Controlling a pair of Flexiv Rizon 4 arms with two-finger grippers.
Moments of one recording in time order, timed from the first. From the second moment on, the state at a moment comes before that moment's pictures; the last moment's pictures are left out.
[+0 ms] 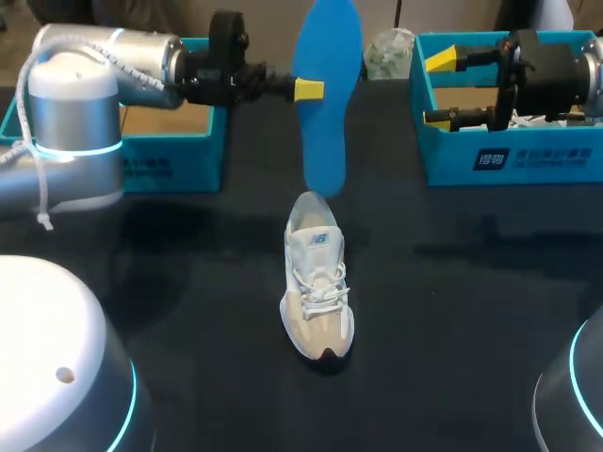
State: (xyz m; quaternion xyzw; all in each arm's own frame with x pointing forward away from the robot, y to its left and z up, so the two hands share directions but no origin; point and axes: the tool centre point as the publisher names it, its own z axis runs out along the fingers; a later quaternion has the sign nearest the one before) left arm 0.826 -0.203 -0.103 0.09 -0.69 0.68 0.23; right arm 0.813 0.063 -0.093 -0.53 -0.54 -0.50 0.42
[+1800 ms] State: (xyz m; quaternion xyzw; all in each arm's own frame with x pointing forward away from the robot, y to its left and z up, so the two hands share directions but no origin) left arm 0.823 -0.213 -0.145 0.45 -0.50 0.50 0.55; right arm 0.813 0.066 -0.095 -0.53 -0.57 -0.50 0.38
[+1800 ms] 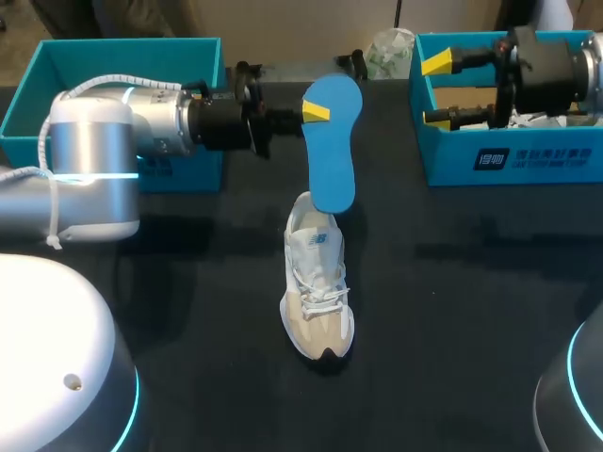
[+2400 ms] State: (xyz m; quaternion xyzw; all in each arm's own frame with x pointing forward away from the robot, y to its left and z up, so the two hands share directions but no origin) left arm 0.827 -0.216 -0.157 0.46 -0.49 0.49 0.55; right arm 0.795 0.093 -0.059 -0.59 -0.63 -0.43 0.24
